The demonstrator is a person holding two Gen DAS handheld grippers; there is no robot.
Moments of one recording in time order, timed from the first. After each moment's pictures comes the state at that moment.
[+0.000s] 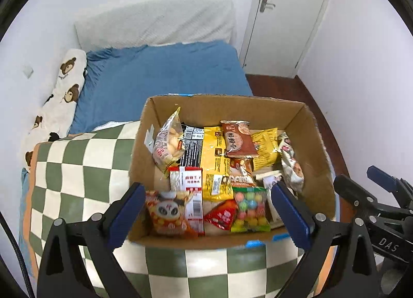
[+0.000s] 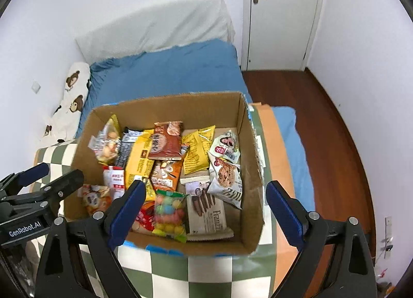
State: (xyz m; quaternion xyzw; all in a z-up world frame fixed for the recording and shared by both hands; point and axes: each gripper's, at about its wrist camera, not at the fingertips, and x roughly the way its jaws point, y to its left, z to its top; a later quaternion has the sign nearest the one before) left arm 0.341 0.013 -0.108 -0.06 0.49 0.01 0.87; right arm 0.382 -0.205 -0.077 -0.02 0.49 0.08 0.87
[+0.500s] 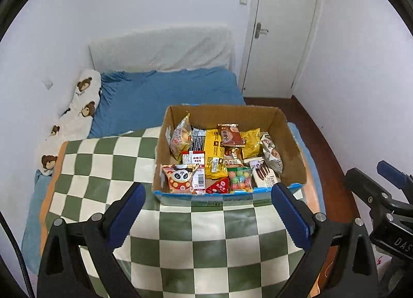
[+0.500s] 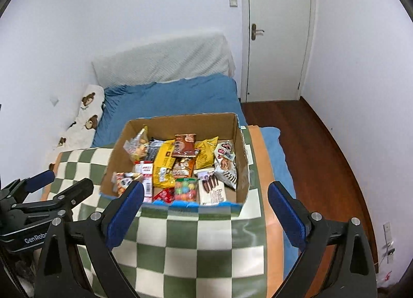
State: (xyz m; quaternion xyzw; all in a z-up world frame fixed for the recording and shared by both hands) left arm 0.205 0.001 -0.041 -0.04 0.41 0.02 0.91; right arm 0.235 -0.224 0.014 -0.02 0.40 0.09 0.91
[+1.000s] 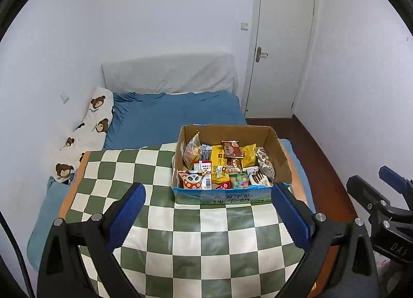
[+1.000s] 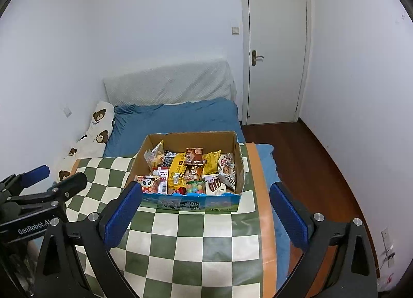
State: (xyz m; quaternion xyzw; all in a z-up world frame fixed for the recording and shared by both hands) left arm 0.119 0.005 0.020 -0.04 0.35 0.04 0.93; right arm 0.133 -0.232 0.082 -0.02 0.34 0.10 0.93
